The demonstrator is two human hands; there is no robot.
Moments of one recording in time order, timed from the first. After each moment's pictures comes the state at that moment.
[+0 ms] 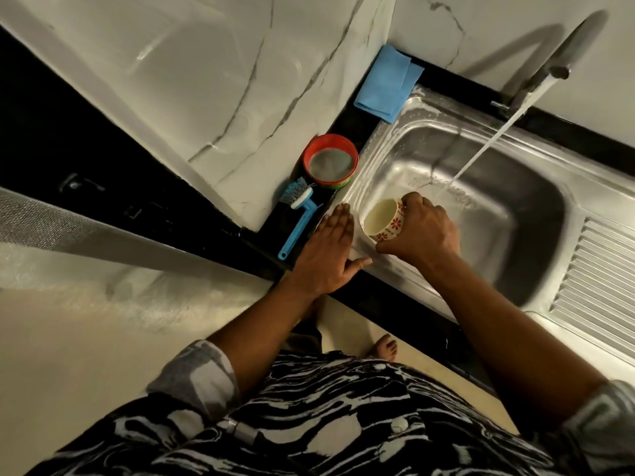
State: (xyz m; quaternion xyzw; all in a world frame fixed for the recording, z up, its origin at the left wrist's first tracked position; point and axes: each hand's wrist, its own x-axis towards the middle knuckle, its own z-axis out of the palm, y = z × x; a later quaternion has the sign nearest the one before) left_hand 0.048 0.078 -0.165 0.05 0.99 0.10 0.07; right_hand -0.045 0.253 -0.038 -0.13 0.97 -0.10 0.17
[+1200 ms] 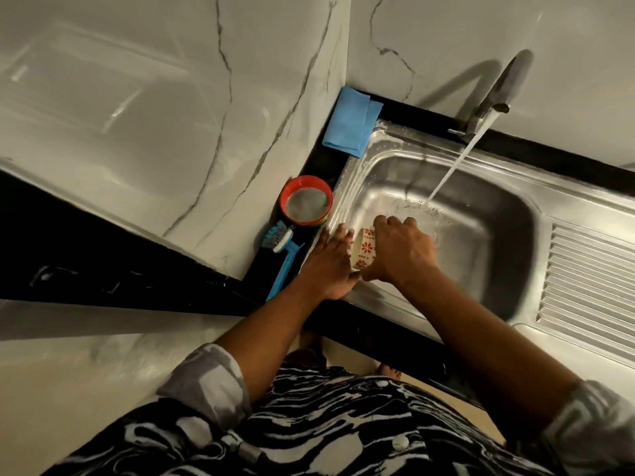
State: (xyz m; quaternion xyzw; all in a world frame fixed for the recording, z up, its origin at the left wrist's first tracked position) left_hand -0.025 0.085 -0.145 0.14 0.97 0.08 0.19; right_hand -0.065 0.234 -0.011 -0.17 0.96 0.01 0.20
